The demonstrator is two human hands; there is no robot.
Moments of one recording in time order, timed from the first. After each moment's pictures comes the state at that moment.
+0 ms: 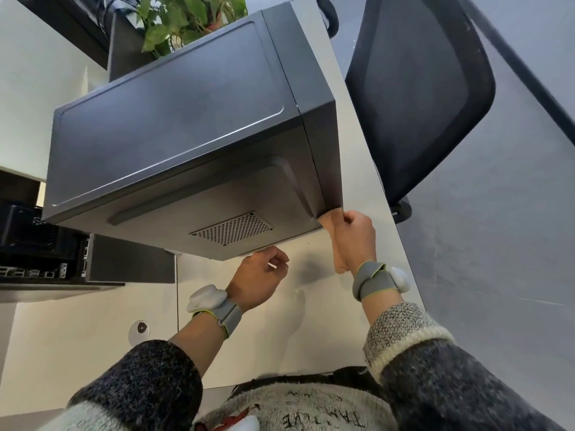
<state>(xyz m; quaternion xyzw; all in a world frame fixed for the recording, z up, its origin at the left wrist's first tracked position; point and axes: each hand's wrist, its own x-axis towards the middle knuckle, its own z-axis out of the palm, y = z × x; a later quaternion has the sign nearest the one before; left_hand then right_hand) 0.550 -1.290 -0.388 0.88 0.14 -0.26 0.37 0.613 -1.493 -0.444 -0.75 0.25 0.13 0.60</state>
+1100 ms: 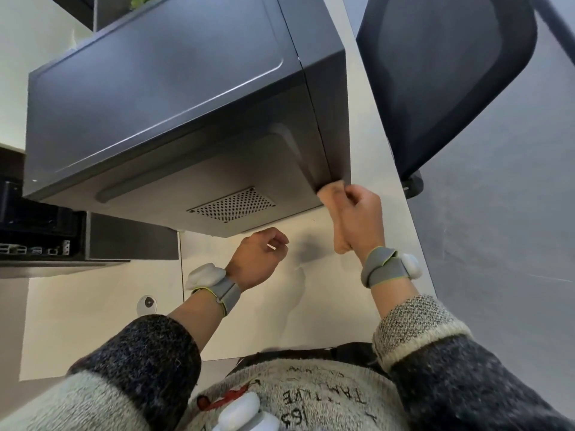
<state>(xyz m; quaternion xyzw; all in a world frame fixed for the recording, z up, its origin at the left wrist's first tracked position) 0.547 -1.276 -0.402 0.88 0.15 -0.28 0.36 0.609 -1.490 -0.456 -0.73 0.21 0.13 0.64</state>
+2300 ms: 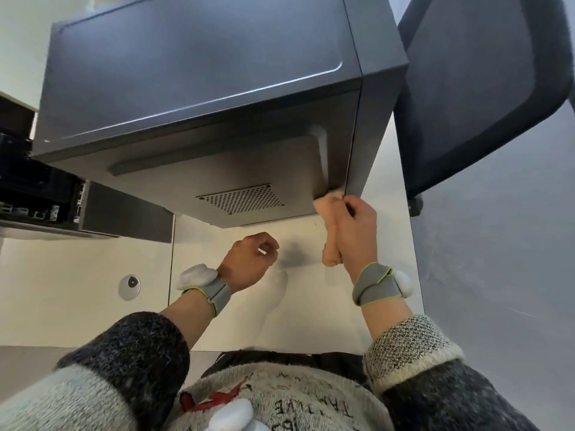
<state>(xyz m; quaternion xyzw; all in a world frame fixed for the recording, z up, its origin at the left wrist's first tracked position) 0.535 -1.258 -0.413 0.86 0.19 -0.27 0.38 0.606 -1.466 -0.442 -0.68 0.22 0.16 0.68</state>
